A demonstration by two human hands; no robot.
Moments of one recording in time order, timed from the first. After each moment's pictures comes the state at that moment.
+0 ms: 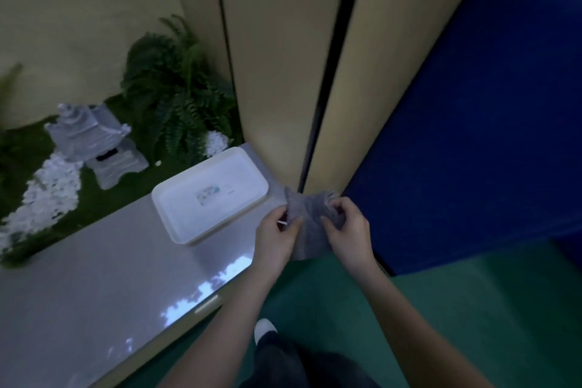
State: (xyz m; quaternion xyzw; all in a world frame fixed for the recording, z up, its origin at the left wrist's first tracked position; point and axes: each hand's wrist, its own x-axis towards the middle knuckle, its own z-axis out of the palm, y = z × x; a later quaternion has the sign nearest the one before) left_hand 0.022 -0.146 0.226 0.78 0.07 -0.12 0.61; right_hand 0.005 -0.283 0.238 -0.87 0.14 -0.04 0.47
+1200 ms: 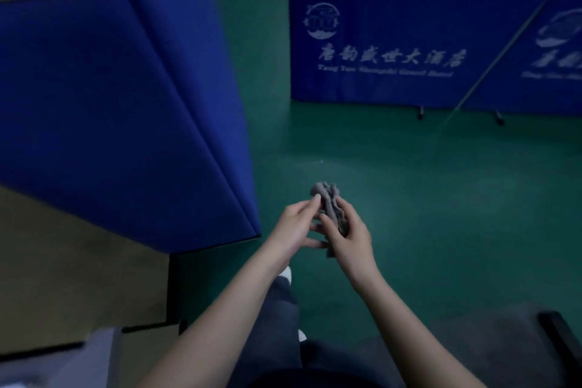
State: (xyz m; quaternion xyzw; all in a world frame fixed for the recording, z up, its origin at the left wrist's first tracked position) left_hand -0.218 -0.565 0.287 0.62 -0.29 -0.61 0.41; right_hand -0.333 -0.577 0.223 -0.55 0.55 -0.36 0.52
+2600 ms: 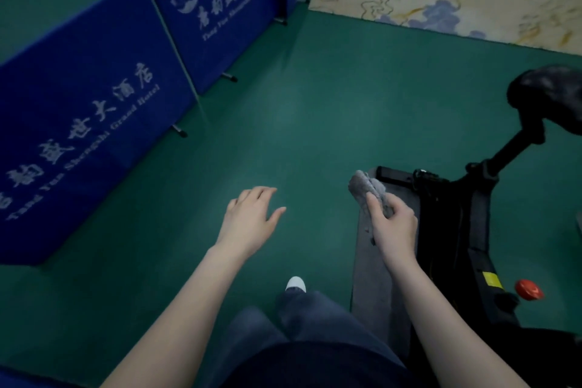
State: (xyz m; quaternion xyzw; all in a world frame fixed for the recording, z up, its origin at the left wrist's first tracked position) left_hand -0.546 -0.942 0.243 0.29 -0.93 -0.21 -0.08; right_hand -0.691 -0.750 0.229 -0.10 0.88 -0.45 0.07
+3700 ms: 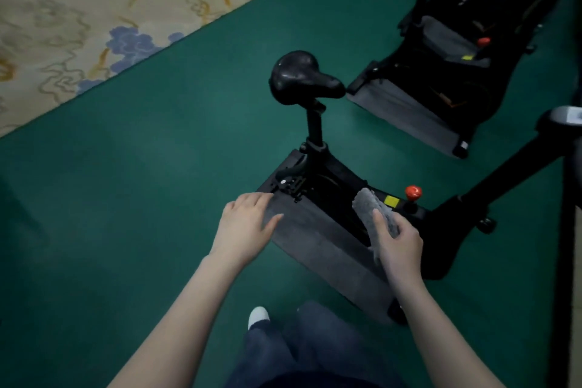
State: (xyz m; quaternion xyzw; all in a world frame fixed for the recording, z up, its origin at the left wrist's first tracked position) left_hand -0.971 -0.964 0.259 -0.29 -0.94 -0.16 -0.11; right_hand -0.834 -0.752 0.257 0.41 0.78 -0.44 -0.18
